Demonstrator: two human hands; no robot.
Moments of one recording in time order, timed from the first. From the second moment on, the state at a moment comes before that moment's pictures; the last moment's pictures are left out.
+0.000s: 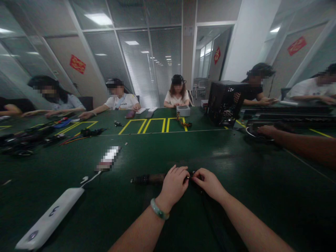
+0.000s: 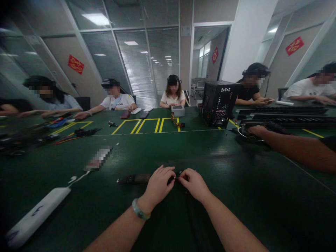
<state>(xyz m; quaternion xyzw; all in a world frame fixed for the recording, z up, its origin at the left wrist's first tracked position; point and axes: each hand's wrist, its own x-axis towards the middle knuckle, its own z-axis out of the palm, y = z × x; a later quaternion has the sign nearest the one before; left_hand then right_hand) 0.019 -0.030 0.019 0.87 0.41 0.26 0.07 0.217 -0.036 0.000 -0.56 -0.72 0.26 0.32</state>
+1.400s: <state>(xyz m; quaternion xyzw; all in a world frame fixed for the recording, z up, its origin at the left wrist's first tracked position) 0.020 -0.029 0.017 0.87 0.42 0.27 0.06 0.216 -0.037 0.004 -0.57 -0.71 0.27 0.31</state>
